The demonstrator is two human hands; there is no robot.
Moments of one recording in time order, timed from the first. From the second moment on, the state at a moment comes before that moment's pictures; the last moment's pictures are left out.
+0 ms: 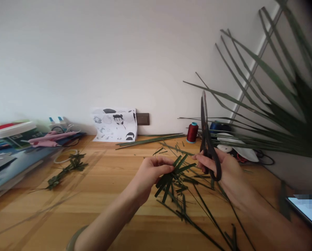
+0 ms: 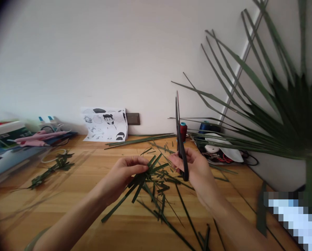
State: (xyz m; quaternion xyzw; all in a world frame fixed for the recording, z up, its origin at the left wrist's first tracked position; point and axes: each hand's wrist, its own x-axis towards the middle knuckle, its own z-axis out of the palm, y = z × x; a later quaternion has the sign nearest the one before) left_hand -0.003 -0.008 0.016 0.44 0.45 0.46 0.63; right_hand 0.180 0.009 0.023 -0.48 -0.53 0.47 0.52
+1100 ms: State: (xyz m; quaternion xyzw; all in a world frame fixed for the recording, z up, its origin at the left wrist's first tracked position) left_hand -0.012 -0.001 0.025 0.26 0.30 0.69 0.61; right_hand 0.206 0.049 0.001 -0.53 -0.53 0.40 0.53
